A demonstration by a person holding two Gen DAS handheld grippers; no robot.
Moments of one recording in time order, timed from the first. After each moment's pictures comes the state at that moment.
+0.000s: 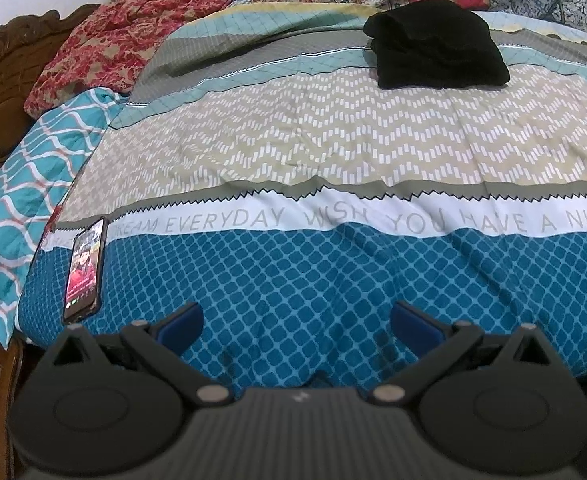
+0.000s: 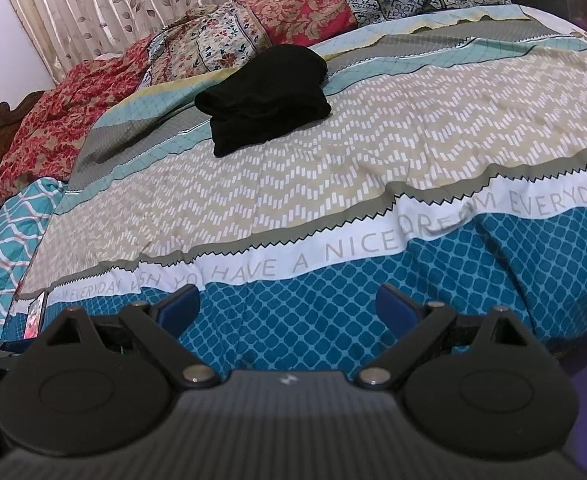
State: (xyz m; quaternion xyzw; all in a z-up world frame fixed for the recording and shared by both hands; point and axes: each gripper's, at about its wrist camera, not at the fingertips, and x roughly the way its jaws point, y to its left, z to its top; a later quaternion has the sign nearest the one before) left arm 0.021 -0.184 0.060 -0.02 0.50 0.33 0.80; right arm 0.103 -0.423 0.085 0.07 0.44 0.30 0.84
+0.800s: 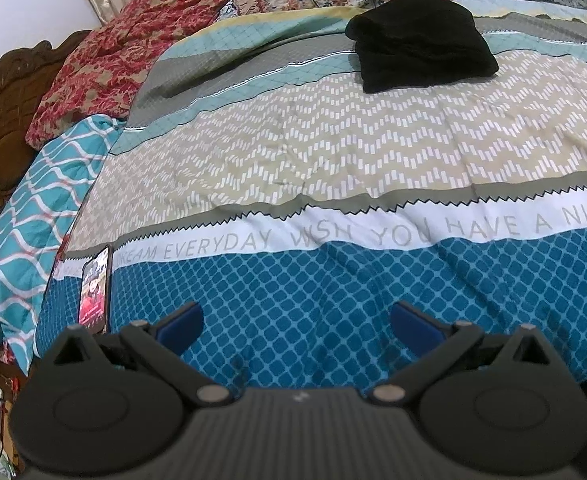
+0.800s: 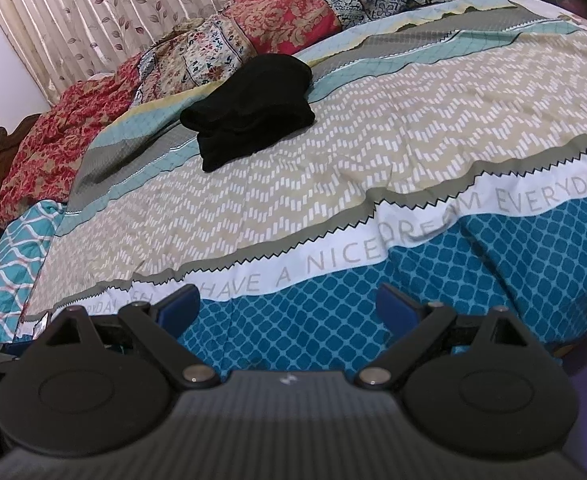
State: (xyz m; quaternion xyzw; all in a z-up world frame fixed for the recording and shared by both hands) left arm 0.046 -0.200 0.062 0.03 0.51 0.33 0.80; right arm 0.126 -0.446 0.079 0.10 0.44 0.30 0.84
